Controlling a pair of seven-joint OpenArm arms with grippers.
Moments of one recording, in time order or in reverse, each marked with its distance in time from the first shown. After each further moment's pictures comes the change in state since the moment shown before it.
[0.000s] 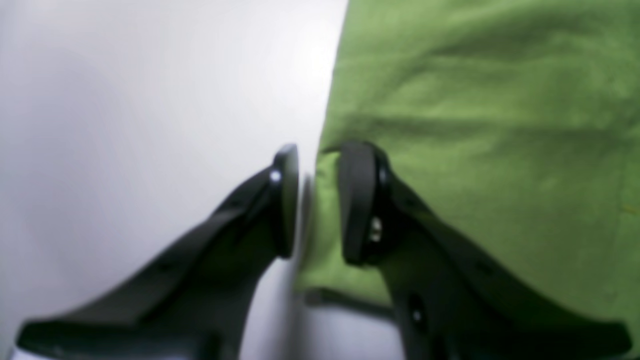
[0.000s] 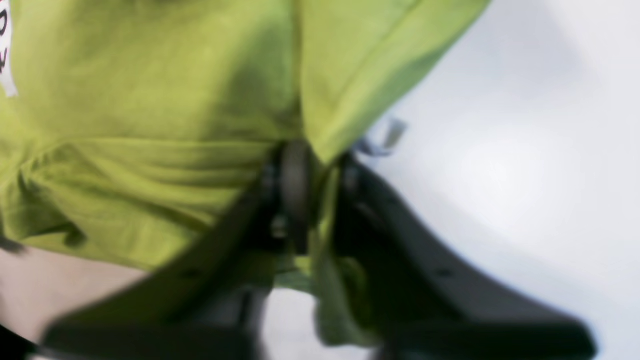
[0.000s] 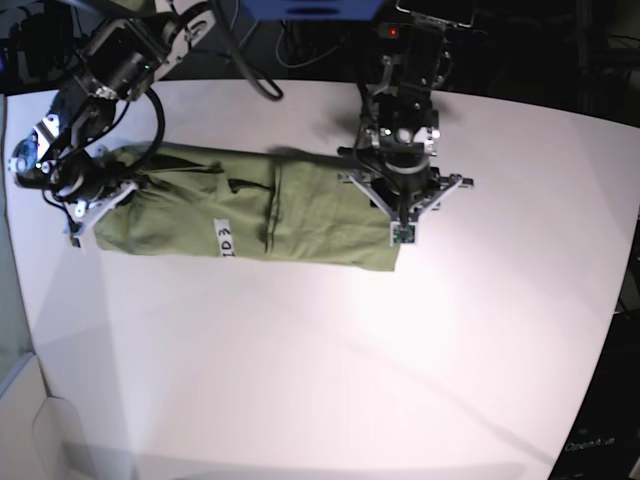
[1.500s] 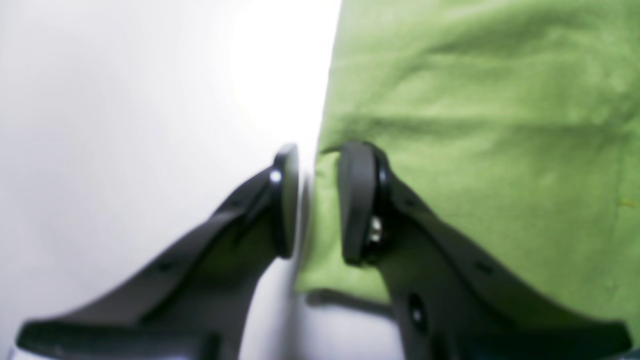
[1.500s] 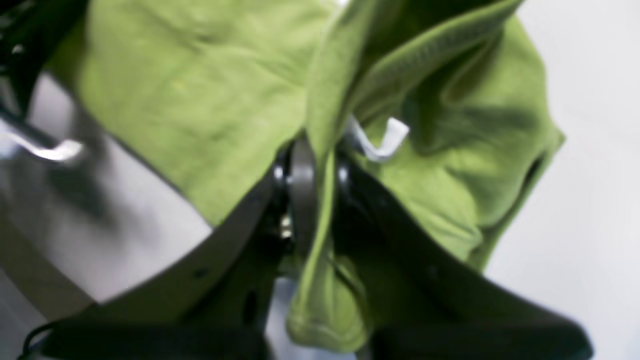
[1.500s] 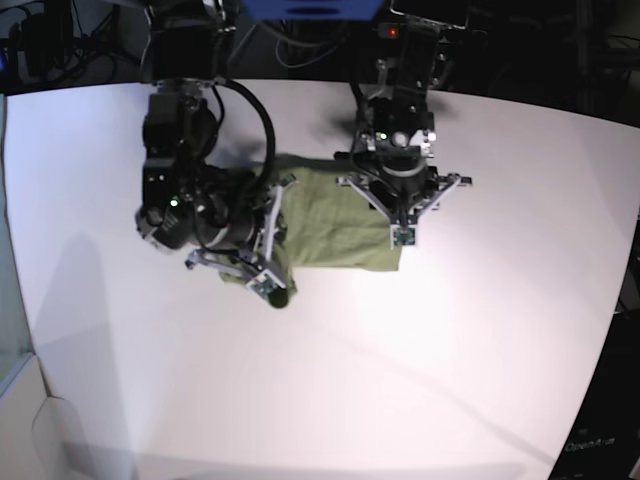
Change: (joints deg) left arm -0.5 1.6 -0.3 0.1 0.5 0.9 2.4; right arm -3.2 -5.3 -45.4 9.9 -0.3 0.0 0.9
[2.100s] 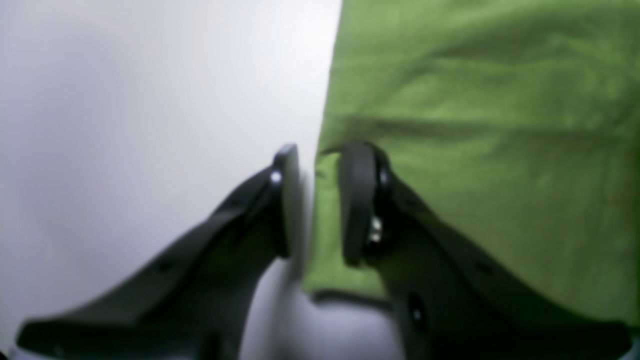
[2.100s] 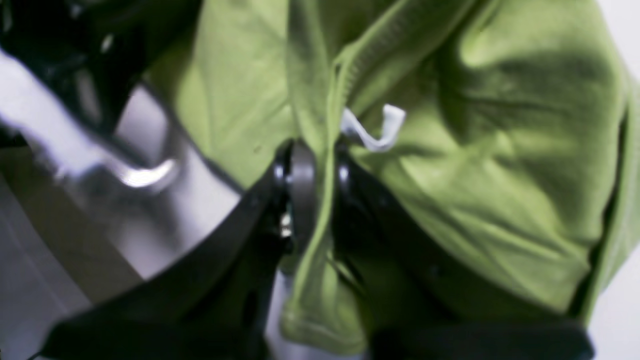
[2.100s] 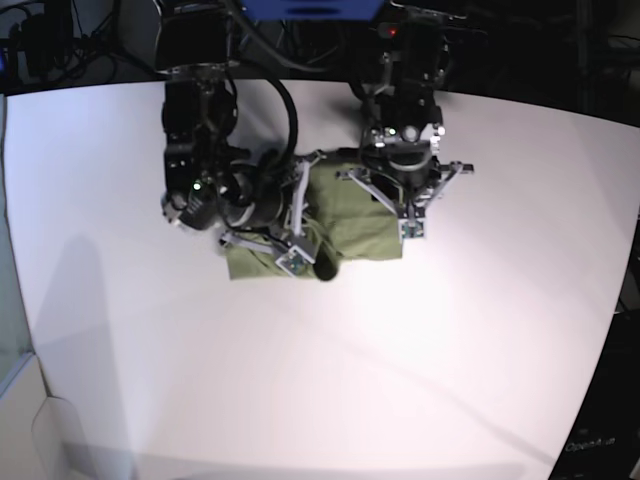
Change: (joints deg) left arm 2.0 1.2 -2.0 6.8 -2.2 -1.1 6.4; right arm -3.0 -0.7 -3.5 -2.6 3.5 0.0 2.4
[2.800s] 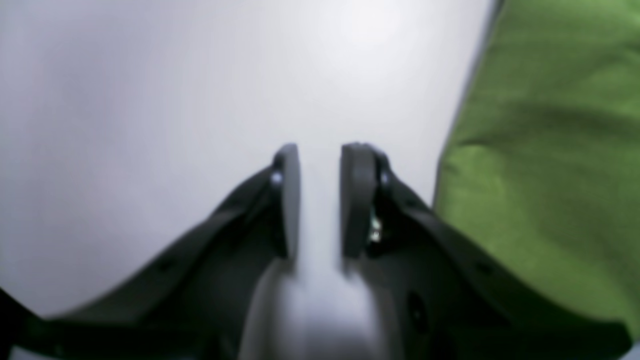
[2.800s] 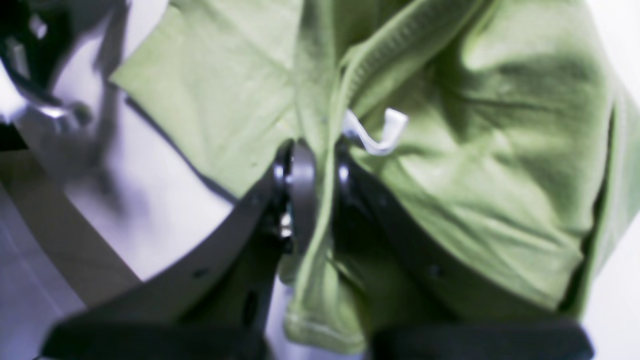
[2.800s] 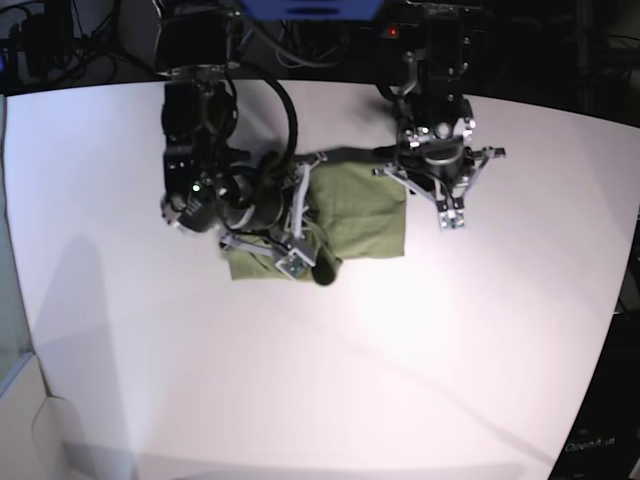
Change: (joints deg) left arm 0.2 -0.4 -7.8 1.4 0.0 -0.2 3.3; right arm 0.3 0.0 0.0 0.3 1.2 0.0 0.0
